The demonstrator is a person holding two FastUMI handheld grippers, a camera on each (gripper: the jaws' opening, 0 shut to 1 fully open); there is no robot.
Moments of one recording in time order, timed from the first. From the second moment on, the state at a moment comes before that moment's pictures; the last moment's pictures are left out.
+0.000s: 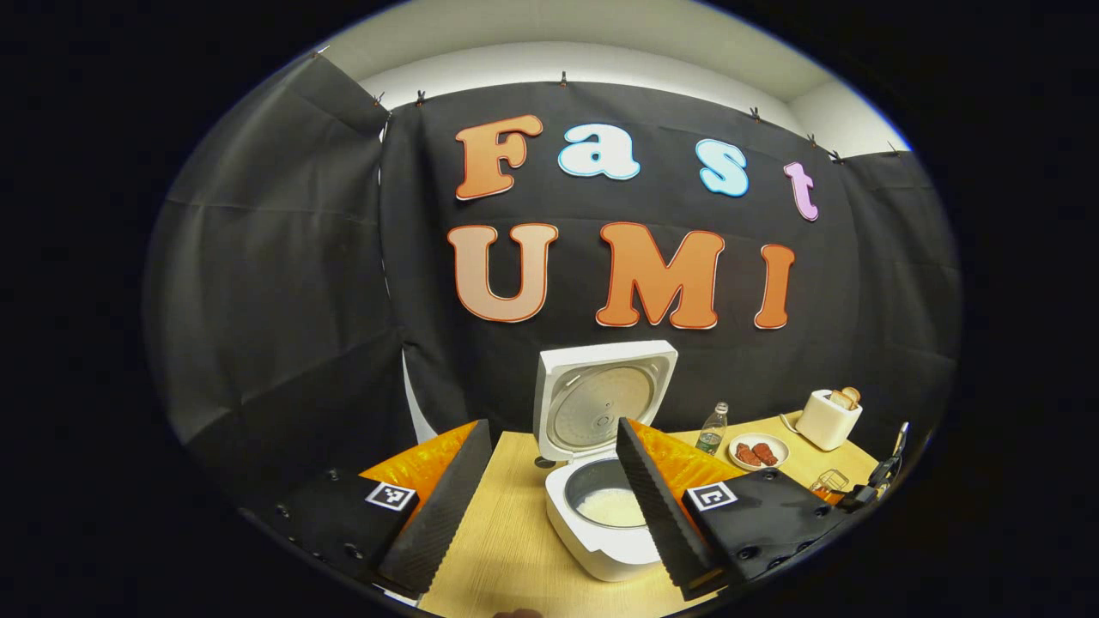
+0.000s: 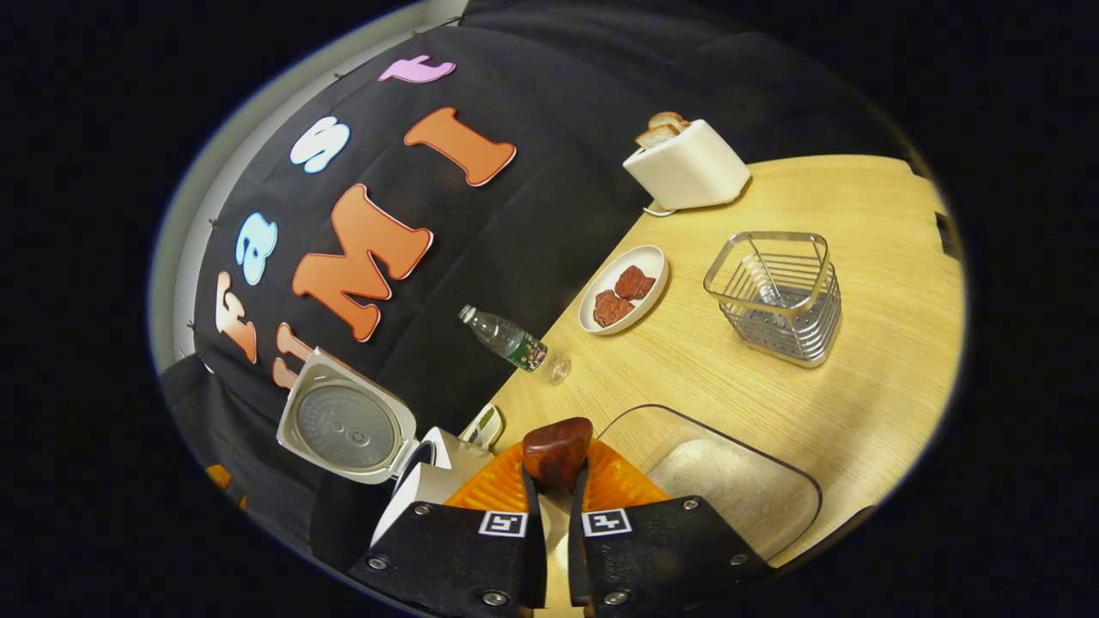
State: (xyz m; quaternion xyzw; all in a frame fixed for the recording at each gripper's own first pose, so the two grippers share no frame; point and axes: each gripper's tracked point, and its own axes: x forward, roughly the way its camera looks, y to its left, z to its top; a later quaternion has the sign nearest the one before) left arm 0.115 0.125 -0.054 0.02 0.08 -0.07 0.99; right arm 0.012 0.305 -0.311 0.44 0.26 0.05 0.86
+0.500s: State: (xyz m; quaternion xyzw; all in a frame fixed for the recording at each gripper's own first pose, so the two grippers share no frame) left arm 0.105 0.124 -0.046 0.00 0.07 -0.07 0.99; right arm 0.000 0.294 -0.318 0.57 0.29 0.02 0.77
